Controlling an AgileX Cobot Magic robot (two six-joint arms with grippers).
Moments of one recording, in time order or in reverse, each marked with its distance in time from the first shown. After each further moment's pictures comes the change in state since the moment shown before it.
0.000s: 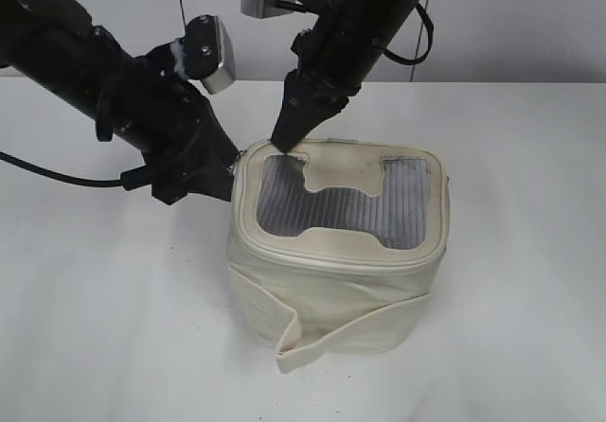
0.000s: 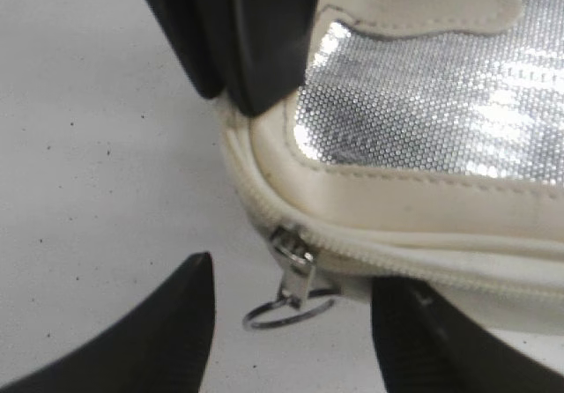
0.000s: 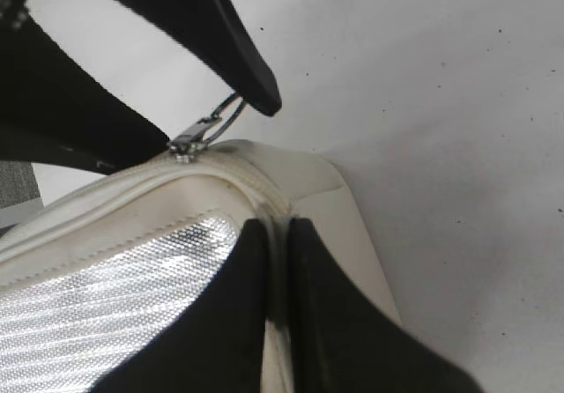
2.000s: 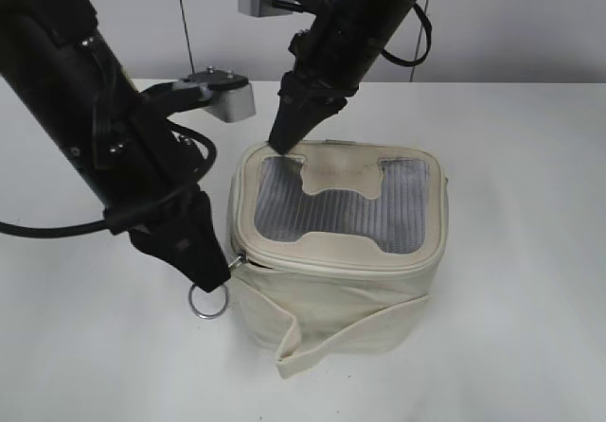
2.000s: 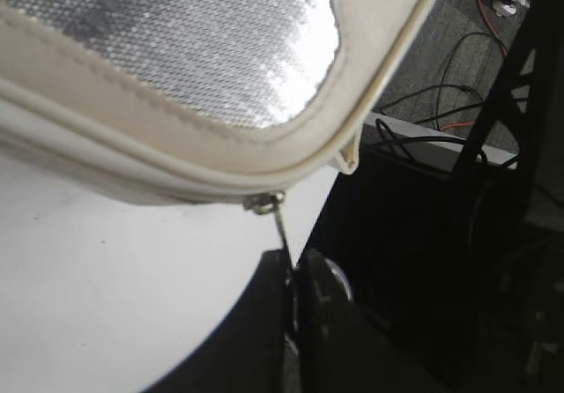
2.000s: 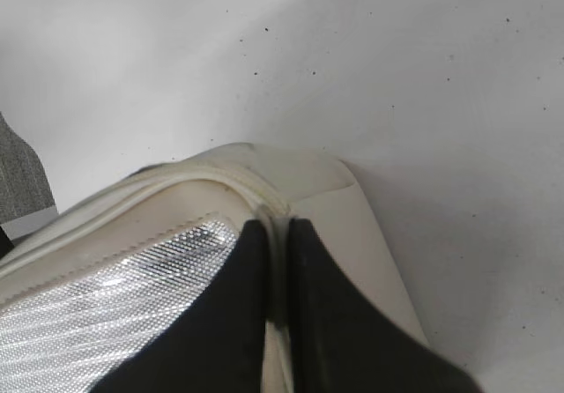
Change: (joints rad) left arm -0.163 -0.139 0.032 0.221 0.393 -0.821; right arm 0.002 -0.002 0.000 -0.003 0.001 0.059
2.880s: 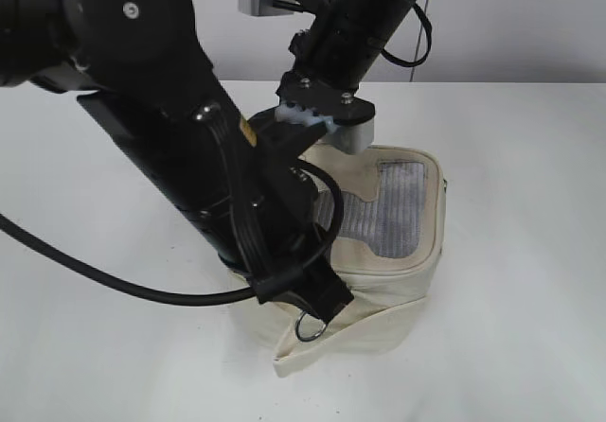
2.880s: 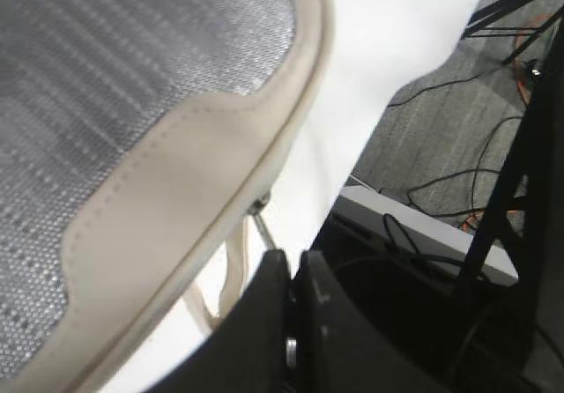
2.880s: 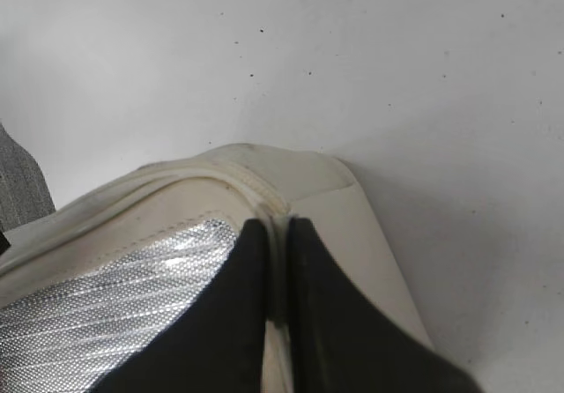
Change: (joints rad) left arm -0.329 -0.008 0.002 0.104 -0.311 -0.386; right arm 0.000 0.000 0.000 -0.001 -0.001 0.019
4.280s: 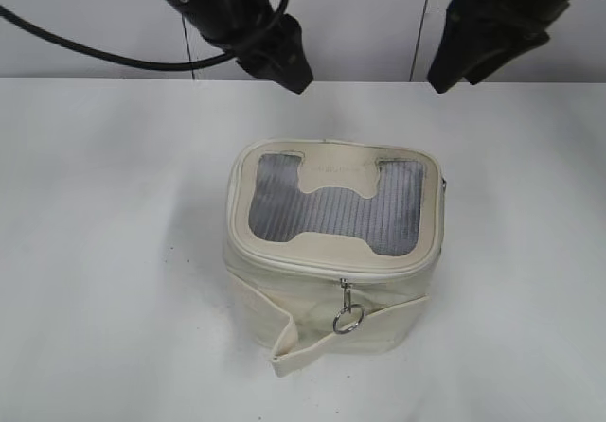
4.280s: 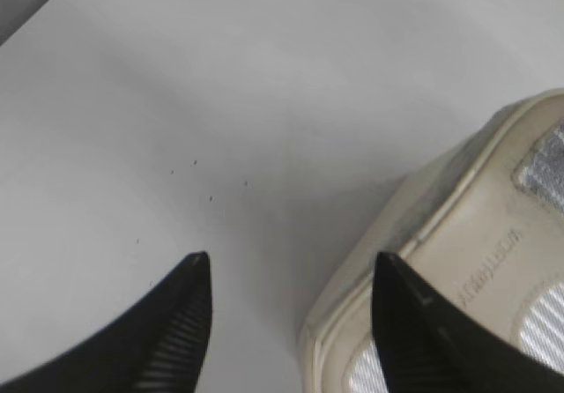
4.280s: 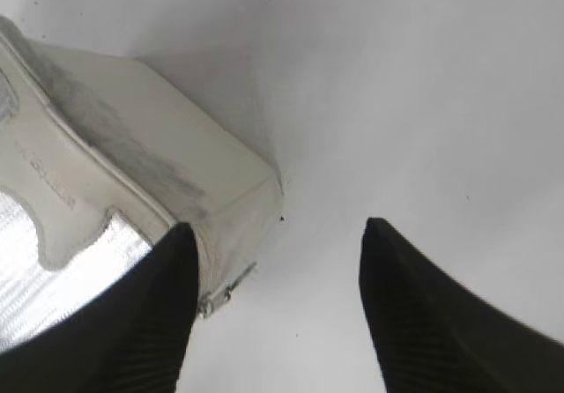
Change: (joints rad) left arm 0.307 0.187 -0.463 0.123 0.001 0.201; right arm -0.269 -0.309 0.225 -0.183 -0.012 0.233
